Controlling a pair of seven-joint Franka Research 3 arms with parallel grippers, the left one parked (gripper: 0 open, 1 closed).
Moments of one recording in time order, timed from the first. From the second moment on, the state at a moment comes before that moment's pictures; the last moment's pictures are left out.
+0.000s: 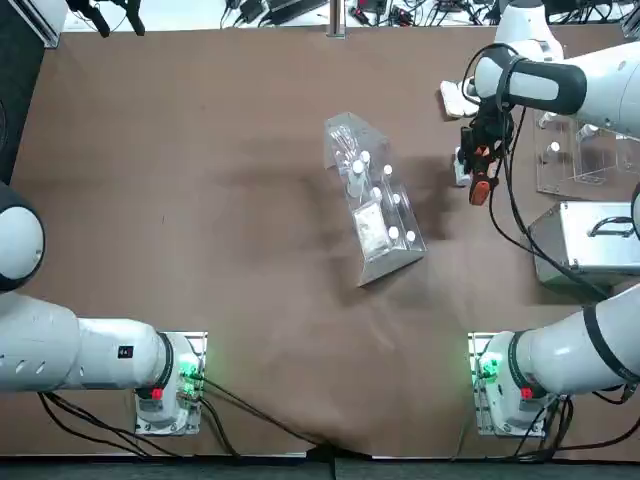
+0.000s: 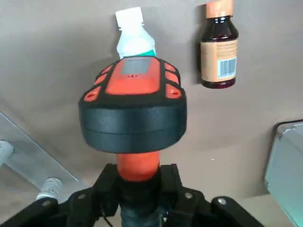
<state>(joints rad) 0.19 0.12 0.00 -2.18 0.05 1.94 0.34</state>
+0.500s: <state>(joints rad) 0.19 0.12 0.00 -2.20 0.05 1.94 0.34</state>
